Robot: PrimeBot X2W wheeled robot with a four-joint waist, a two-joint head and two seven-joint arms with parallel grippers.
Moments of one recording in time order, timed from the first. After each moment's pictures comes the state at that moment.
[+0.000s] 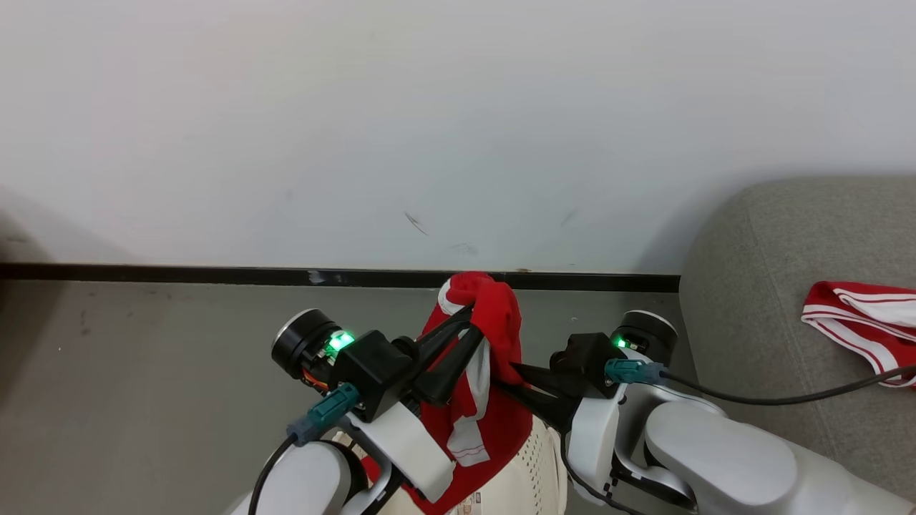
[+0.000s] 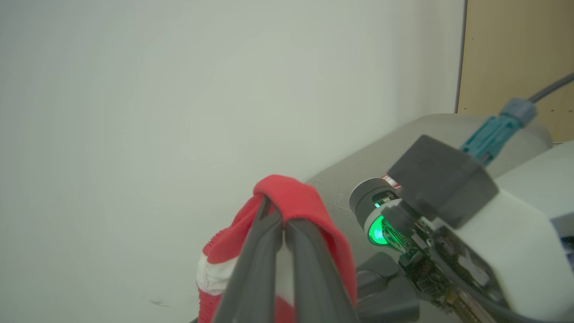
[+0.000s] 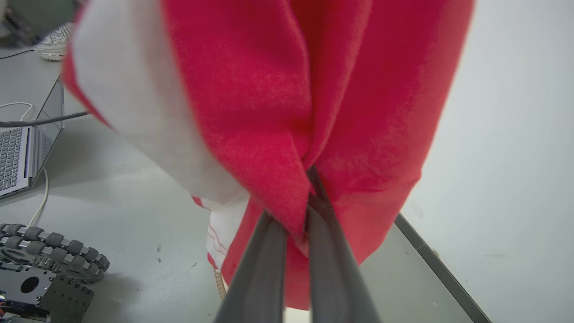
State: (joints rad) left arm -0.36 0.12 -0.59 -0.08 -0.34 -0.08 -0.02; right arm -0.68 -0.29 1.17 0.33 0.52 0.13 -0.24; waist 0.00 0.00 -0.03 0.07
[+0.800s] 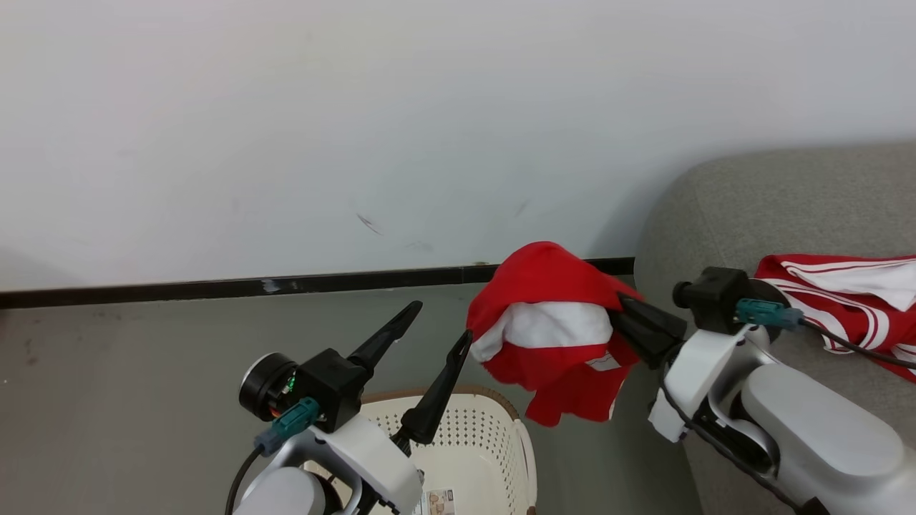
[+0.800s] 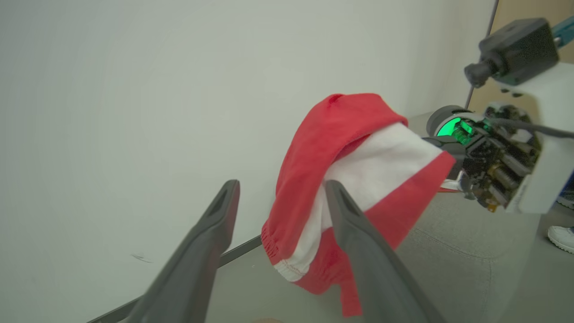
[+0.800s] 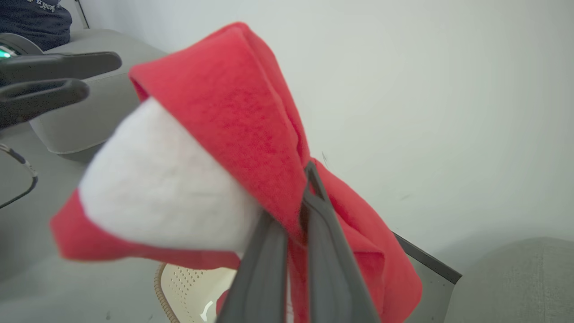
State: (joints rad) left arm -0.27 0.13 -0.53 0.00 -0.40 -0.05 -0.04; right arm -0.59 -0.38 0.89 0.31 0.58 0.13 -0.25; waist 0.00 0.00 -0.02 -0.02
